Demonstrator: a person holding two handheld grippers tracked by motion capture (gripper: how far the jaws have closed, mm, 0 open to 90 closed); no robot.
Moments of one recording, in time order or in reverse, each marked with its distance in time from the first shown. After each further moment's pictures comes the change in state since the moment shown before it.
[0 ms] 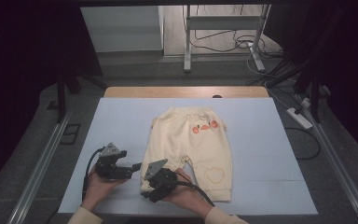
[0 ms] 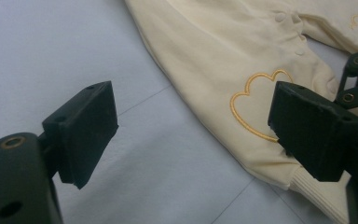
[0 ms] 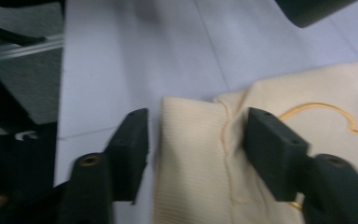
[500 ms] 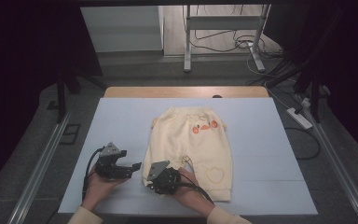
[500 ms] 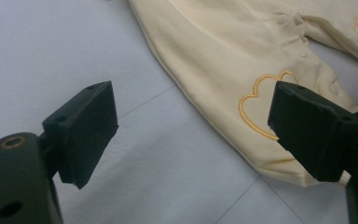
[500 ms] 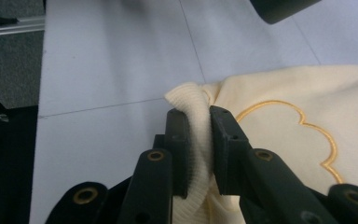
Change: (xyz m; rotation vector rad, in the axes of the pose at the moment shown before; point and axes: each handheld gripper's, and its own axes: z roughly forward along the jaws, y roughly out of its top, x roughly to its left) left arm 0.000 0.002 0.001 0.000 0.008 0.003; right arm -0.001 -0.001 -0.014 0.009 -0.067 -0.061
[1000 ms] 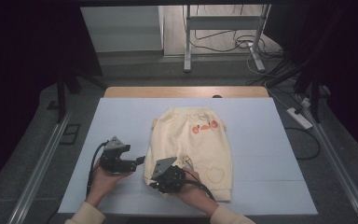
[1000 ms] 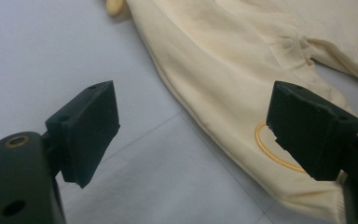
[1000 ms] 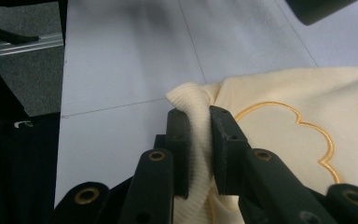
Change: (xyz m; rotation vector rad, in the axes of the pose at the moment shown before) left arm 0.001 0.021 0.012 -0.007 0.015 -0.011; right arm -0.007 -0.005 -0.013 -0.034 0.051 0.047
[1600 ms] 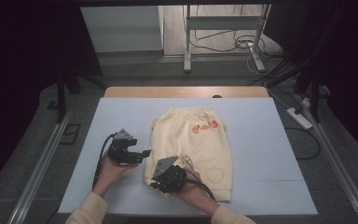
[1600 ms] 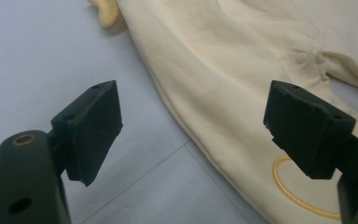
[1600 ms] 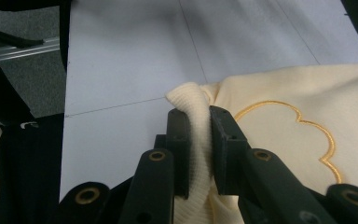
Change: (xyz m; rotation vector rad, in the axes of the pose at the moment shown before) left arm 0.008 0.022 0.025 0.046 -0.029 0.006; right arm -0.002 -0.002 -0.002 -0.007 0.014 0.018
